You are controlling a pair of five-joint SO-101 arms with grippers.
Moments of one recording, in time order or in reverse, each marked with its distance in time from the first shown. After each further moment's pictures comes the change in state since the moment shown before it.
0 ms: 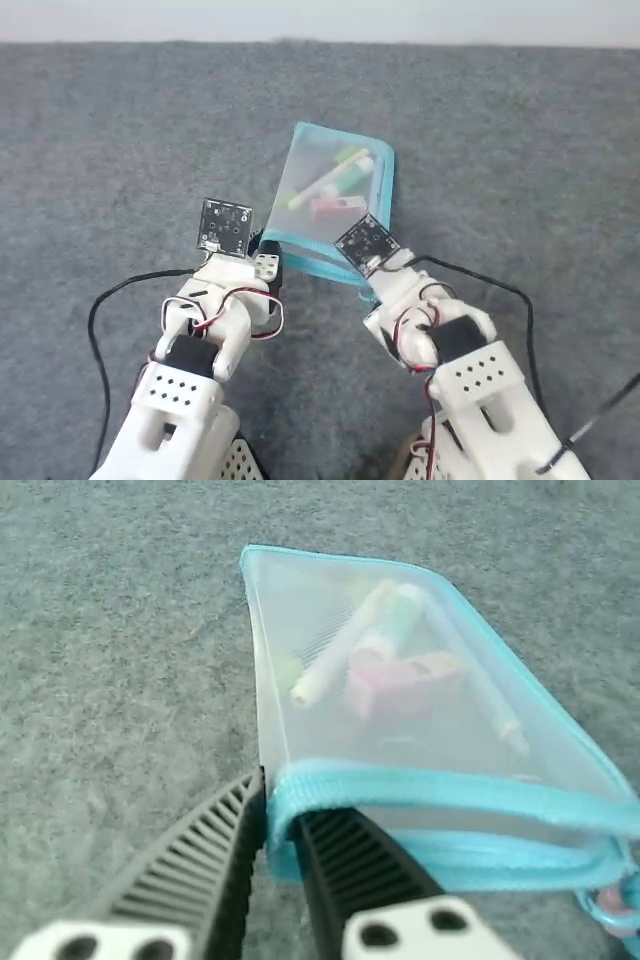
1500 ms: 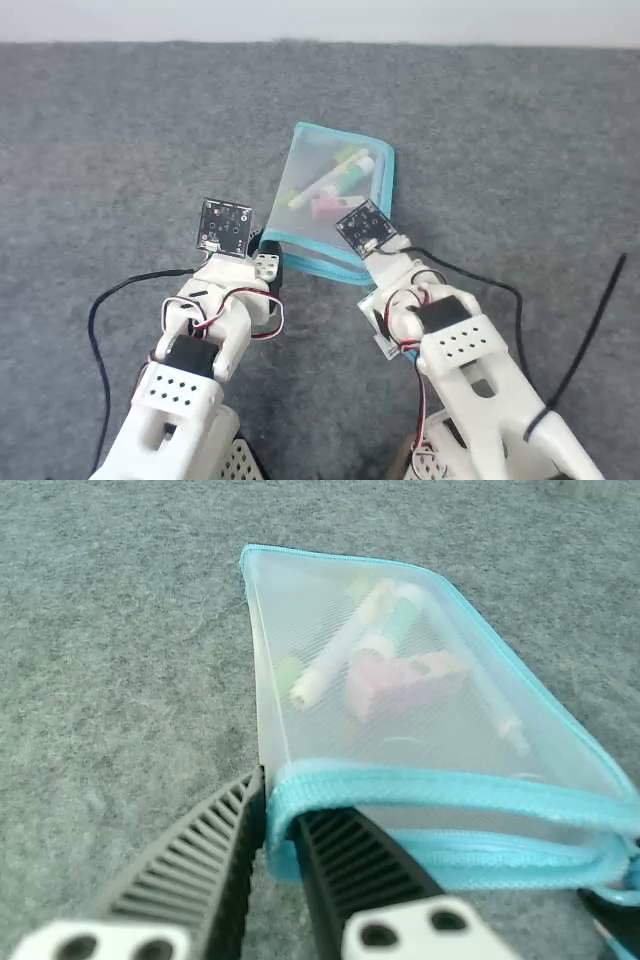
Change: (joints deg) left arm 0.0 0.0 0.0 0.0 0.2; right arm 2.9 14.2 -4.6 -9.0 -3.4
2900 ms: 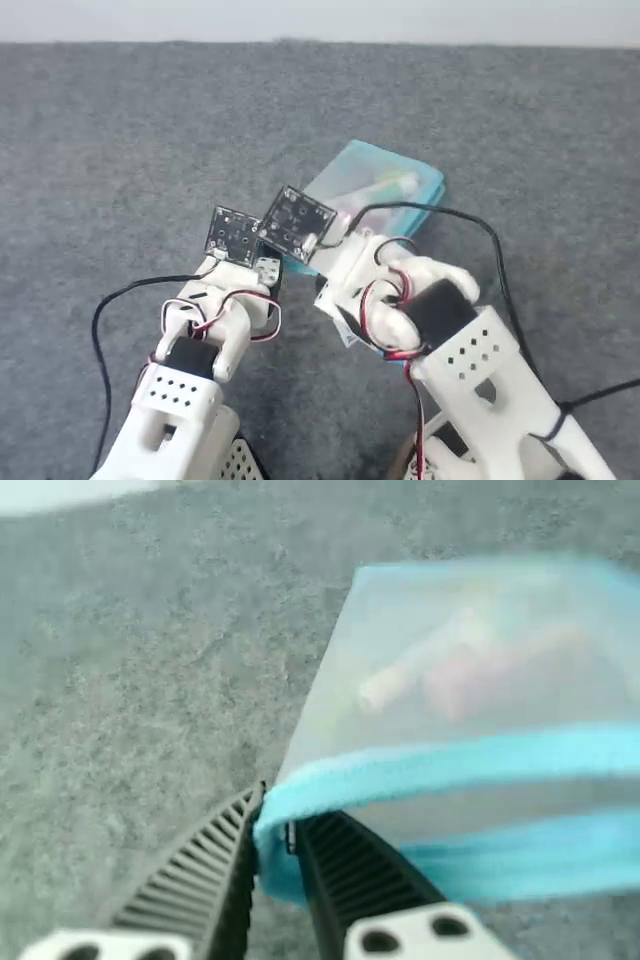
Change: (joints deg) left arm 0.3 -0.1 1.7 -0.3 -5.7; right arm -15.6 -0.6 -36.0 27.4 9.1
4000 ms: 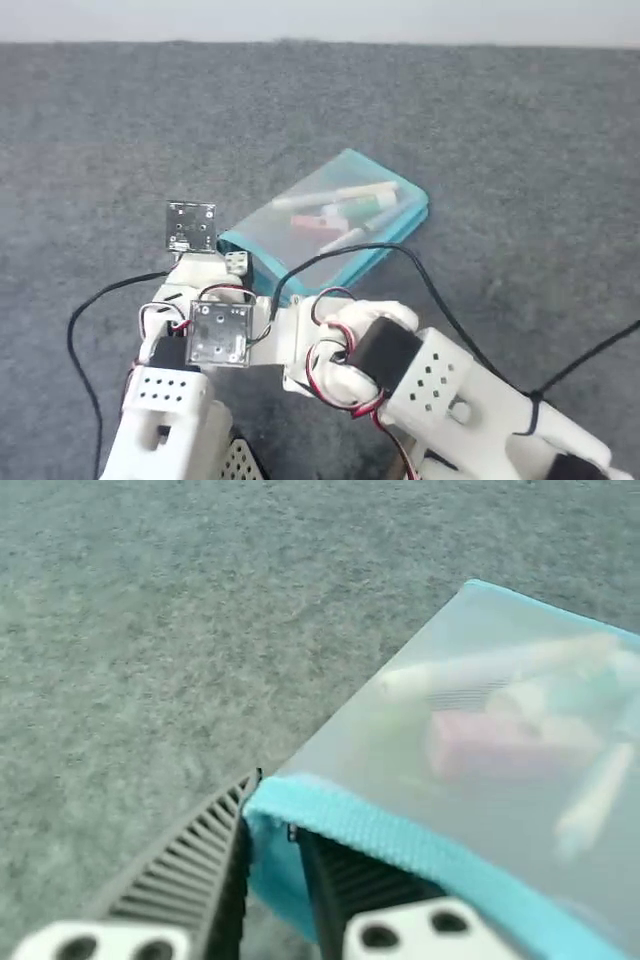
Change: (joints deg) left arm -10.8 0.1 0.1 0.0 5.0; right arm -20.4 1.1 4.6 4.2 6.9
